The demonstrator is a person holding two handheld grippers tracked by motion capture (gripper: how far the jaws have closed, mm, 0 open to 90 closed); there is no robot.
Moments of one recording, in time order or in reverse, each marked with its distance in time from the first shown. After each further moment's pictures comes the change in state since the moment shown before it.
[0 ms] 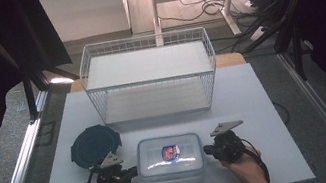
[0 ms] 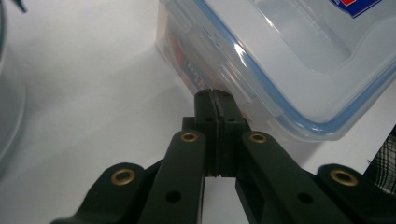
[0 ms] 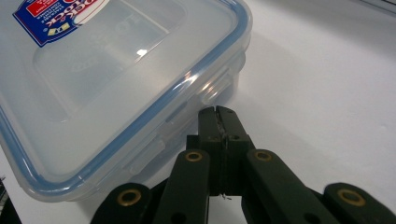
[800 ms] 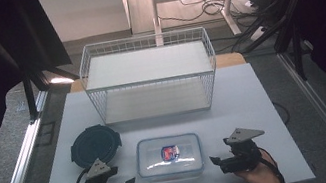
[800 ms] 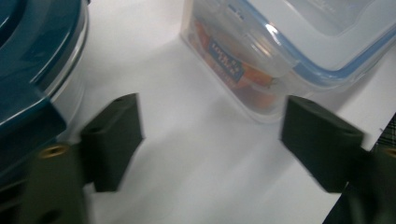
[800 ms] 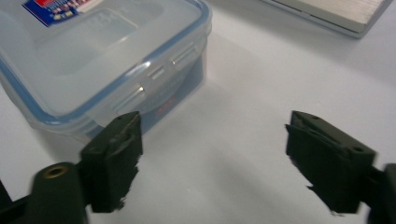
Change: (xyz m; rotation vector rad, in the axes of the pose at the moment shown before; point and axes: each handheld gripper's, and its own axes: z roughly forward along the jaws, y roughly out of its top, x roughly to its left) left arm 0.013 -0.021 -0.024 -0.035 0.050 0.069; right arm -0.002 -0.030 -0.032 -0.119 -0.089 -0.027
